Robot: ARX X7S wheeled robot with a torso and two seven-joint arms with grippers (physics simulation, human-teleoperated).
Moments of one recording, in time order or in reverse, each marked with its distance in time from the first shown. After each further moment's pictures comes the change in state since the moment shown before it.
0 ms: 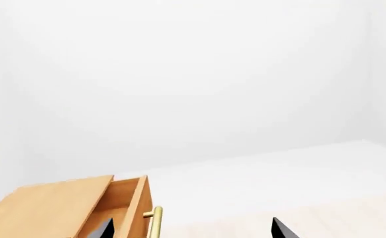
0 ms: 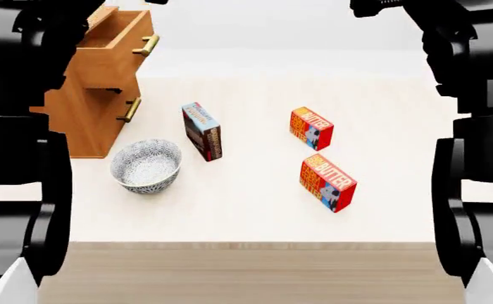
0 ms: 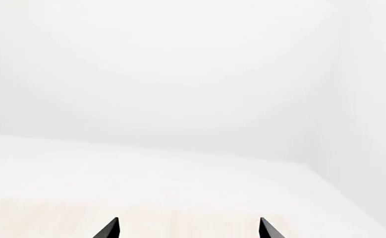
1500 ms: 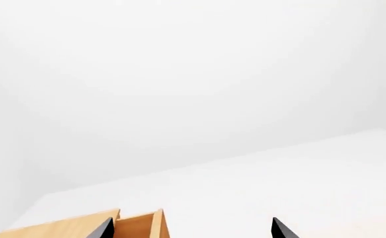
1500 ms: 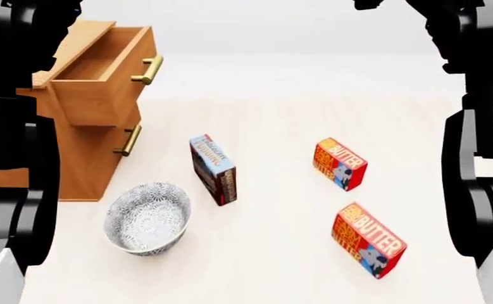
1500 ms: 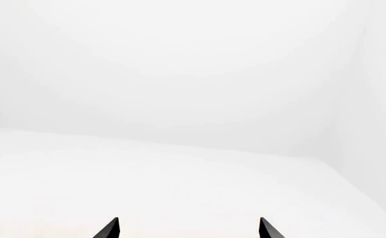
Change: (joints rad) left arm -0.075 -0.016 0.073 -0.046 -0.012 -0.028 0.025; right arm 0.125 -0.011 -0.035 0.233 0.012 -0.060 -0.041
